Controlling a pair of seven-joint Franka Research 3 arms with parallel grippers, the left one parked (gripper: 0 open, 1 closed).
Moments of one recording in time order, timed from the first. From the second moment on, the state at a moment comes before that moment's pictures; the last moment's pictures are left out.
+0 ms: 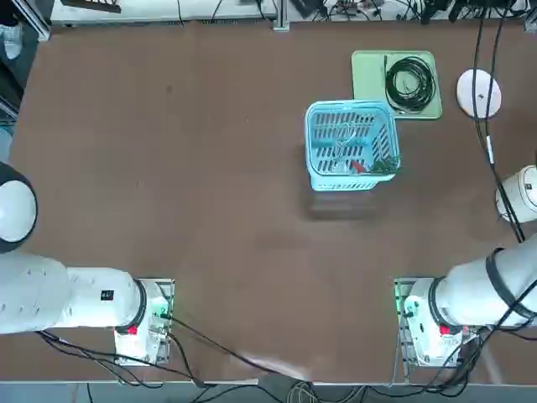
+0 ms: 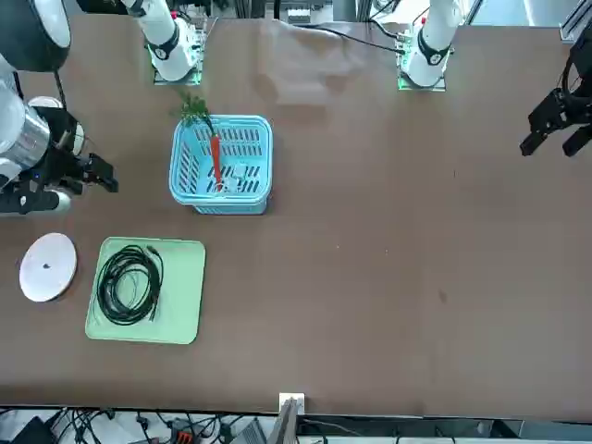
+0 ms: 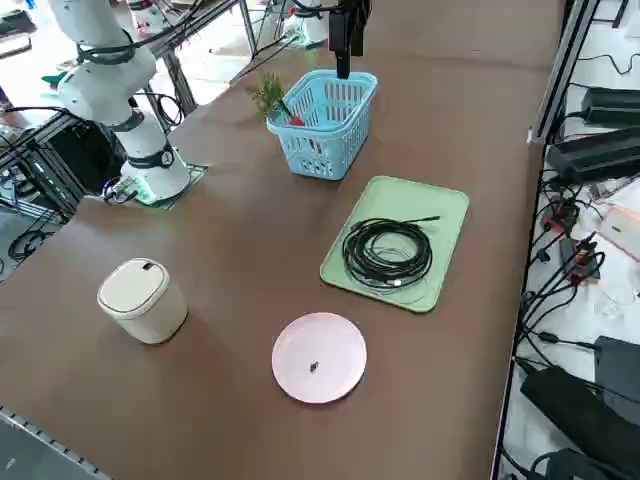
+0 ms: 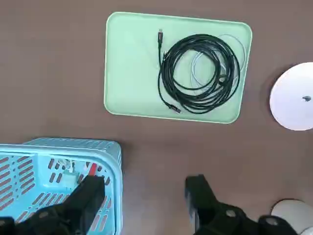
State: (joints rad) arm -0.04 0.19 0.15 -1.46 -0.03 1.59 0.07
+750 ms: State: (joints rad) arm -0.03 0.19 0.16 -1.46 -0.02 1.59 0.07
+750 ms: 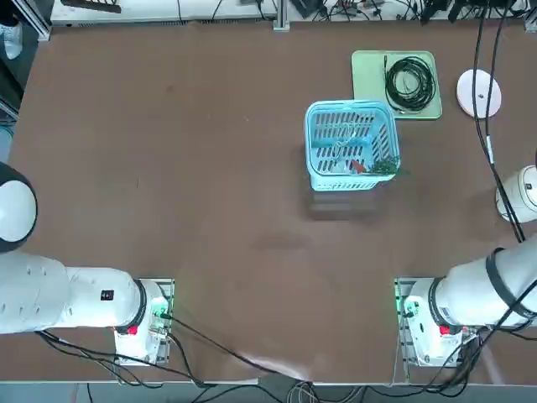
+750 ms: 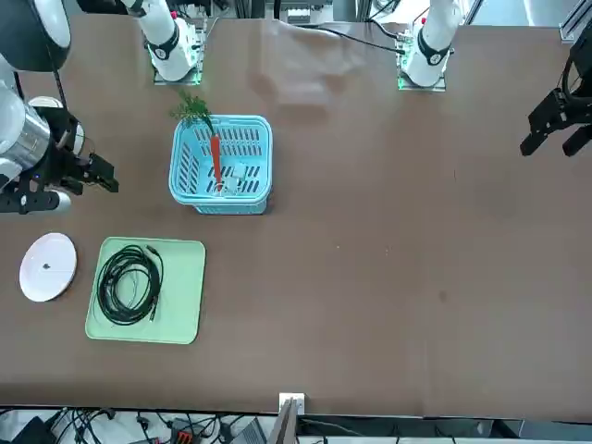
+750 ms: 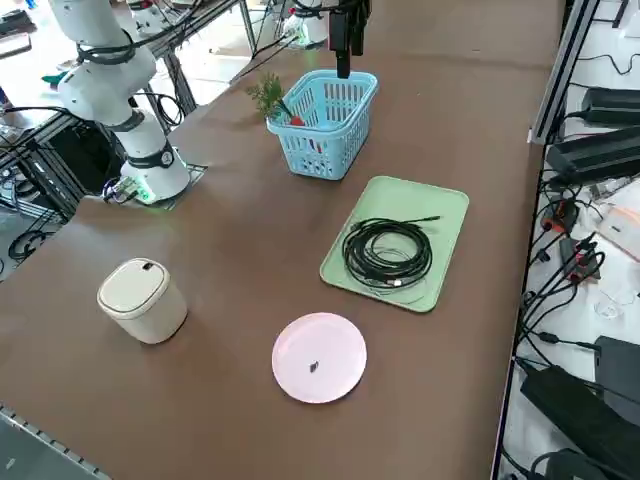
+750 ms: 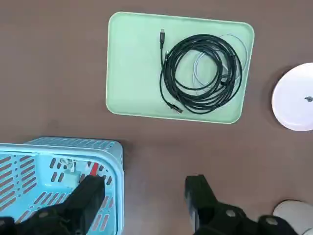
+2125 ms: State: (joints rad) arm 0.15 -0.01 0.18 -2.04 0.06 2.04 0.24
